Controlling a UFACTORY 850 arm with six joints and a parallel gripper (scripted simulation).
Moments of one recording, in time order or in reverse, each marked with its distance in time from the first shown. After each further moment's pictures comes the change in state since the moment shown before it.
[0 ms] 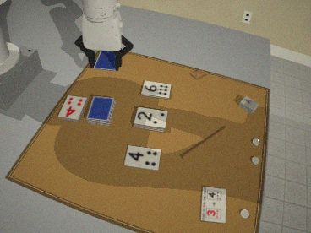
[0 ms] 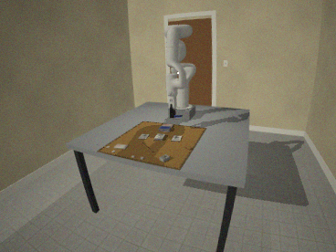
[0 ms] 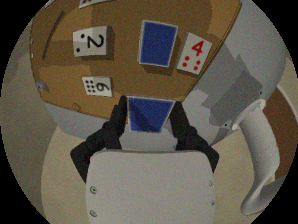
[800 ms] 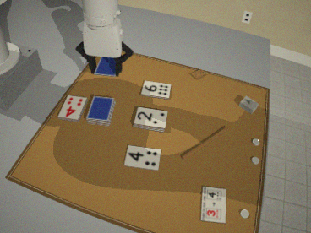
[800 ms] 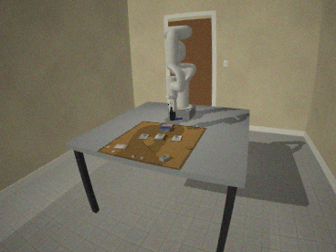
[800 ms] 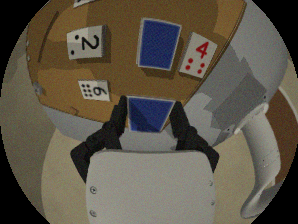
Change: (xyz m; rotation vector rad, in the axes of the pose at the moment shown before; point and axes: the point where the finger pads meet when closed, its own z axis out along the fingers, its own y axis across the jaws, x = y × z) arm 0.000 0.000 0.021 0.000 0.000 0.001
